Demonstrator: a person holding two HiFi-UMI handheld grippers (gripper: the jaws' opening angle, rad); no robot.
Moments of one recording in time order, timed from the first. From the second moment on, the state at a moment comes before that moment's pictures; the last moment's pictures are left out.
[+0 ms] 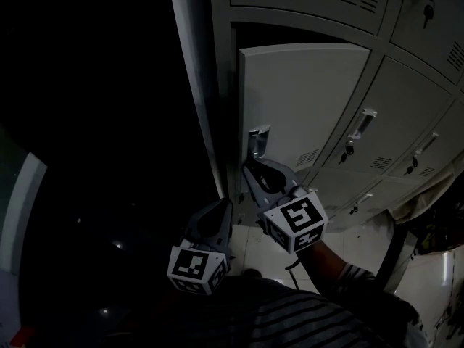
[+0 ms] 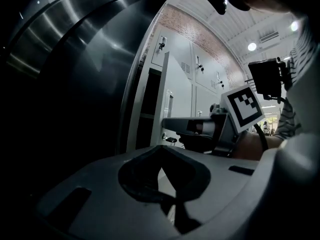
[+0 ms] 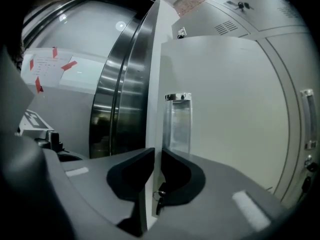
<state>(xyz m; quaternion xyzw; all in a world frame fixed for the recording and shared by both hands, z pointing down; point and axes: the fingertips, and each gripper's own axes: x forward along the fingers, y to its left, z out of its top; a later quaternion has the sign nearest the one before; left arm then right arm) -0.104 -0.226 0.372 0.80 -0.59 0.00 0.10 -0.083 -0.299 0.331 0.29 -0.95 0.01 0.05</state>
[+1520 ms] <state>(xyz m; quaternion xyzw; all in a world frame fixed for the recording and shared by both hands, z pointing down) -0.122 -0.220 0.374 0.79 -0.60 0.00 0.11 -0.114 -0.358 0.336 0.32 -0.94 0.03 0.07</state>
